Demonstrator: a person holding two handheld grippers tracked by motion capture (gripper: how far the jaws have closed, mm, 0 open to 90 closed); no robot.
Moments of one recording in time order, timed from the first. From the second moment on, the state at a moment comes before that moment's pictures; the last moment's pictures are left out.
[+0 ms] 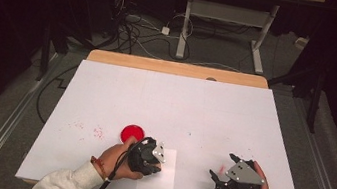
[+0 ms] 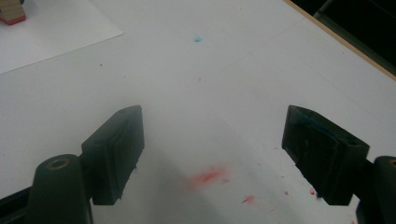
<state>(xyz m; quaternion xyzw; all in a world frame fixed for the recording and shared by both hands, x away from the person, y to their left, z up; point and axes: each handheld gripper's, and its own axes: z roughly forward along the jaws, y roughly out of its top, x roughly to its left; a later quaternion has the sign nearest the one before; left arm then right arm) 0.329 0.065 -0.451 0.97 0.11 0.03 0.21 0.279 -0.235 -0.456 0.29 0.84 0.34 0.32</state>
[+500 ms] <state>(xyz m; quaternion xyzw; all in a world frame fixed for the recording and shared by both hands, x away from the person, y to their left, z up) 0.331 0.064 -0.451 0.97 0.11 0.02 0.20 0.279 -0.234 -0.456 0.29 0.84 0.34 0.32</state>
